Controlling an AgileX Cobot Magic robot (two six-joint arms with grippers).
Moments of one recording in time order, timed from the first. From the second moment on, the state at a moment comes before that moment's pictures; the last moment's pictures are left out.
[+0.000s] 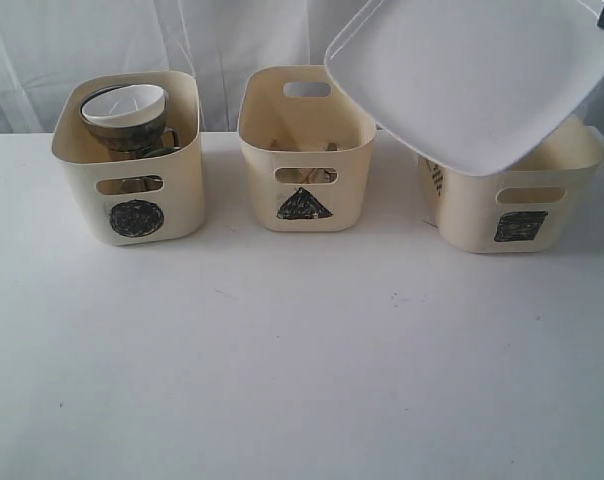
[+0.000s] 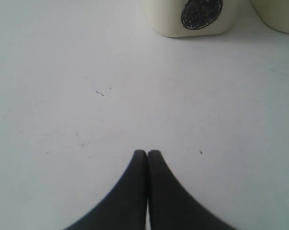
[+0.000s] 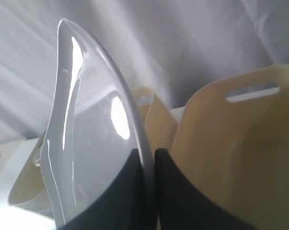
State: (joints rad) left arm -0.03 0.00 0.02 -0.18 0.47 0.11; right arm -0.60 1.73 -1.39 1.40 1.03 -1.06
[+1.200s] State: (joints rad) left arm -0.03 0.00 0.02 -0.18 0.47 0.11; right arm -0.64 1.87 -1.56 1.38 0.70 -1.32
